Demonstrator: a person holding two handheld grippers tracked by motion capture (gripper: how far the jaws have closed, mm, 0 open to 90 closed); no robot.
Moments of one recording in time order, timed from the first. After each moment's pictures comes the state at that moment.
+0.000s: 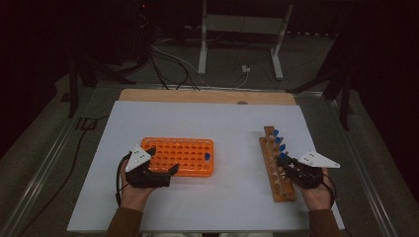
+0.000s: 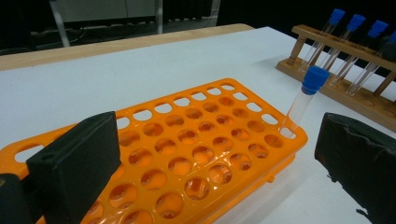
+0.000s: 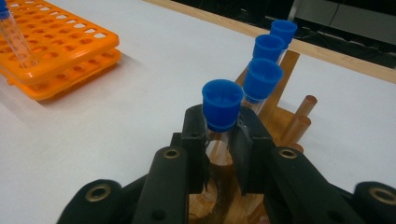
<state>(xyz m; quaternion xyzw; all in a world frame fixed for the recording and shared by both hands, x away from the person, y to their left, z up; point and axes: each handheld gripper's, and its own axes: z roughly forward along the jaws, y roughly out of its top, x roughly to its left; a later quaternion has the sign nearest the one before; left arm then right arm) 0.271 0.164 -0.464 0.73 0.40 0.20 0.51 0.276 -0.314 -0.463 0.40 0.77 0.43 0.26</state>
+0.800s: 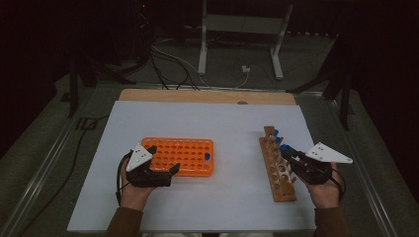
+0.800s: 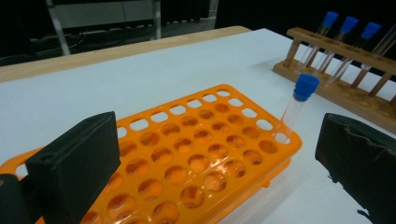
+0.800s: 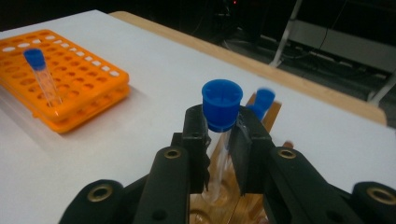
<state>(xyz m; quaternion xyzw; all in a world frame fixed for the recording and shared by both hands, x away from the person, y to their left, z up) 0.270 0.159 -0.452 0.74 0.38 0.20 0.51 0.268 -0.310 -0.413 0.38 0.76 0.45 0.28</state>
